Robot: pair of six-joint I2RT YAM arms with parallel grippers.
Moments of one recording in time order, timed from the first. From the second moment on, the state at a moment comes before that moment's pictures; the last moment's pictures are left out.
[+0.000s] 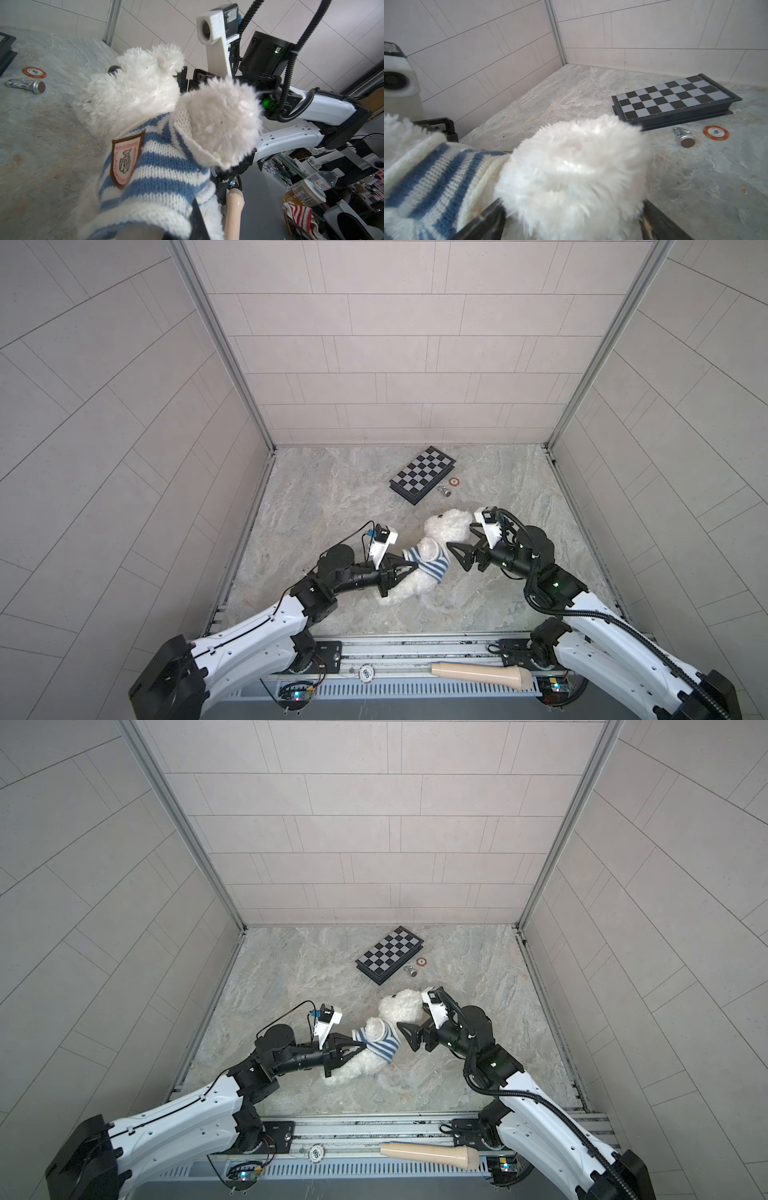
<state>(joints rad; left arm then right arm) -0.80 0.87 0.34 0.40 0.53 -0.48 0.47 0.77 0.45 0.03 -0.40 0.17</state>
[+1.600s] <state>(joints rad) -1.03 1.23 0.56 0.44 -0.06 -0.57 0.63 0.77 0.60 -0.18 0.42 0.27</state>
